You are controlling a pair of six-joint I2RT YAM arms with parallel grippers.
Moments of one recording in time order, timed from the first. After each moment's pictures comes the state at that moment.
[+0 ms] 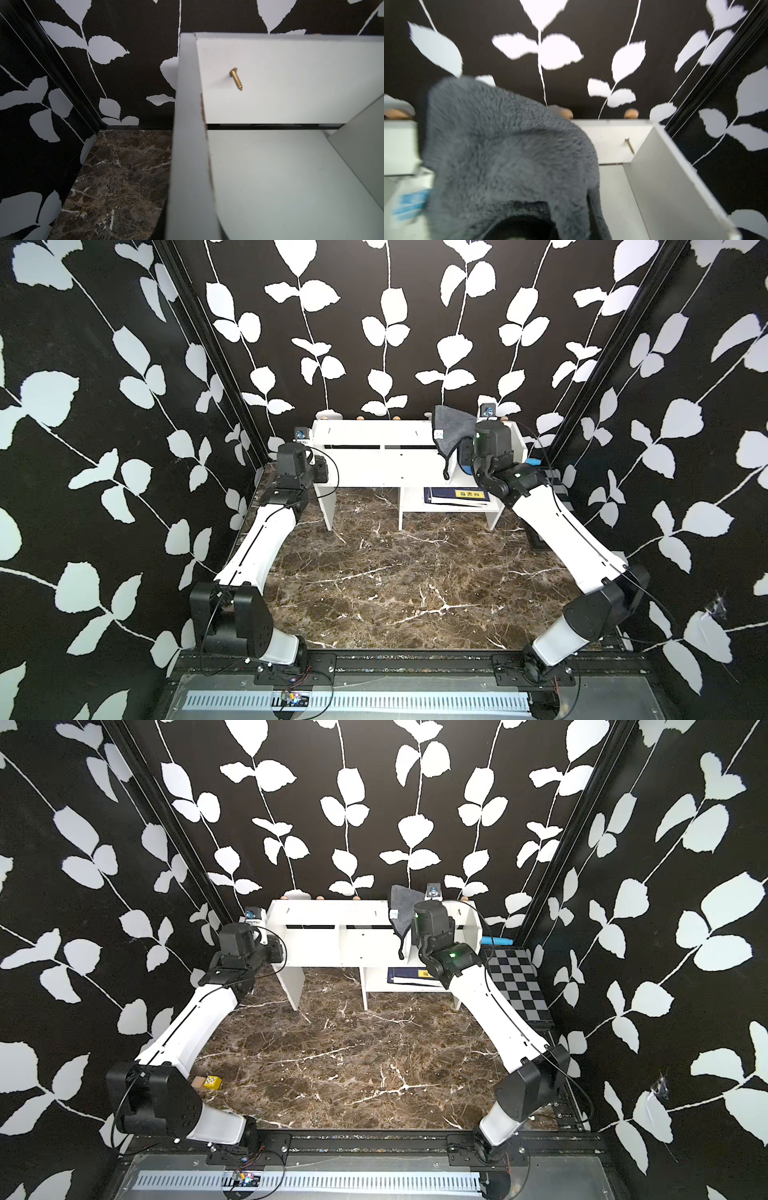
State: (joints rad) left arm -0.12 1.46 1.29 -0.19 -0.03 -0.05; right arm 0.49 1.62 1.70 -0.47 0.53 0.14
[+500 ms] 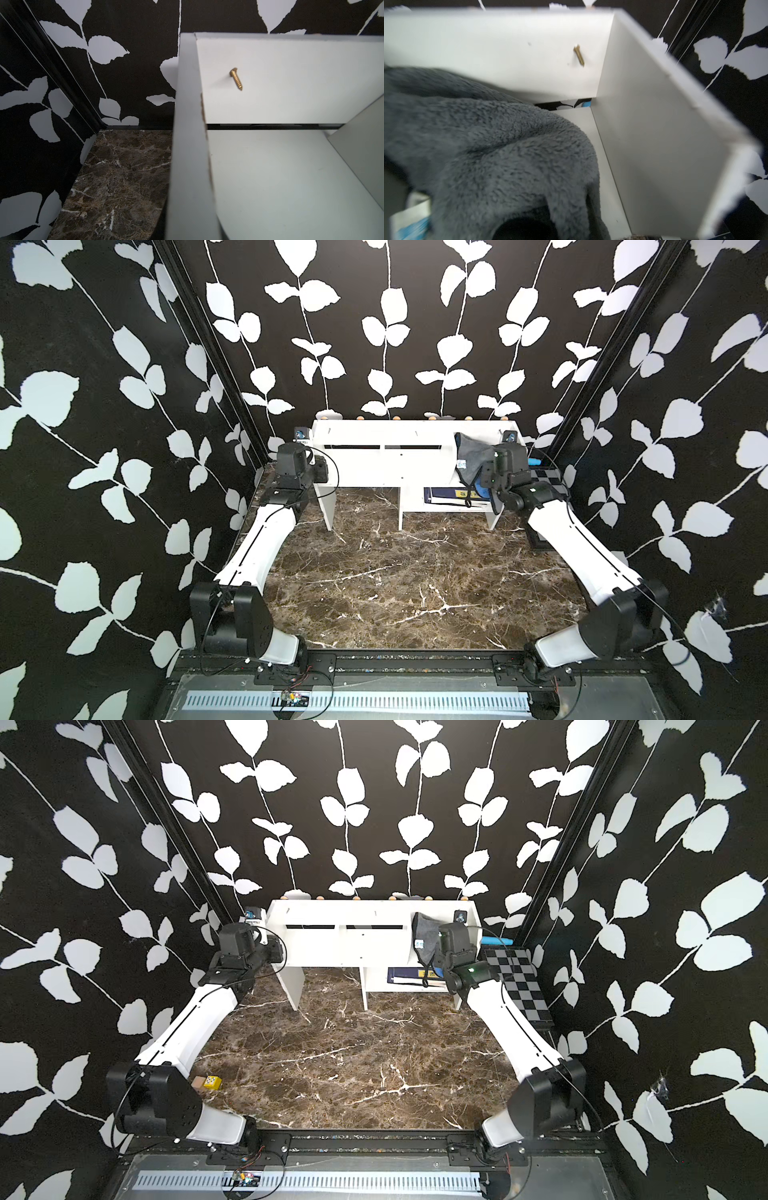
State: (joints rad) left arm -0.12 1.46 1.29 -0.19 -0.03 -0.05; right arm 0.36 1.42 1.43 -0.49 0.43 0.20
